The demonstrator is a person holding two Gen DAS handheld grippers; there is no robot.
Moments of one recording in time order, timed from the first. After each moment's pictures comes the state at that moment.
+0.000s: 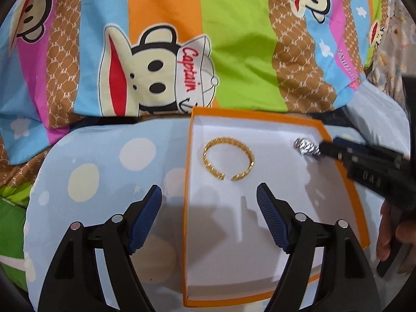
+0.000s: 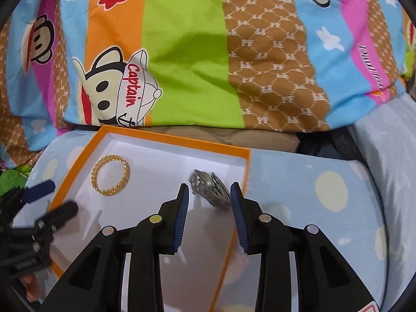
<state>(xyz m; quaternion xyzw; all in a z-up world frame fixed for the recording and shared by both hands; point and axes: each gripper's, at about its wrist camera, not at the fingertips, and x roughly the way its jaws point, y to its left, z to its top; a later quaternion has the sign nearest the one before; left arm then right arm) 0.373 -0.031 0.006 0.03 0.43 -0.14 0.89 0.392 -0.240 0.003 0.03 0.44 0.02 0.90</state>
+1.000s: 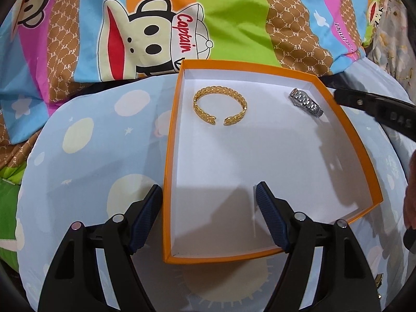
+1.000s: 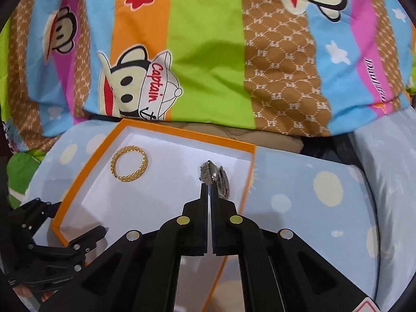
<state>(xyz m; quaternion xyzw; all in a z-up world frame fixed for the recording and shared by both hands) 0.332 -0.034 -0.022 0.04 0.46 -0.13 0.87 0.353 -0.235 0.025 0.01 0.42 0.05 0.90</state>
